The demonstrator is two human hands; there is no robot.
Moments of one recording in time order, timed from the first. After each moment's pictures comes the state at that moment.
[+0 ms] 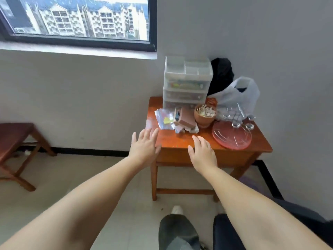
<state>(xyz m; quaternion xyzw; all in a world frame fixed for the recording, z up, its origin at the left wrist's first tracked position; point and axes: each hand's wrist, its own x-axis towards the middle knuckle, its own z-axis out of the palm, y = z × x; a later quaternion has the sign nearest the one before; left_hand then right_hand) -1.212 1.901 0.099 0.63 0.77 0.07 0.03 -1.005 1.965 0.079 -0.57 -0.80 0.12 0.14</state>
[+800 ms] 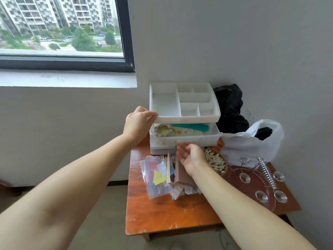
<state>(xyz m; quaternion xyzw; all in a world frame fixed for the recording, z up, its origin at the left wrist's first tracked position) -1.315 2.235 0.175 0.62 0.70 0.33 0.09 -1.127 2.217 0.136 -0.50 -0.14 0.72 0.46</state>
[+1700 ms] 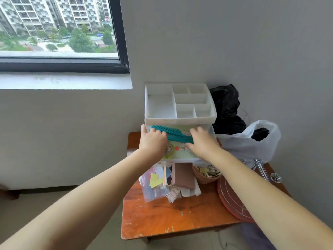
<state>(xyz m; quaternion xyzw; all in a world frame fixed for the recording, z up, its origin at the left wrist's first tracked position) -1.246 2.217 0.164 0.71 0.70 -0.04 -0.07 -1.081 2.257 0.174 -0.56 -0.82 0.11 0.03</state>
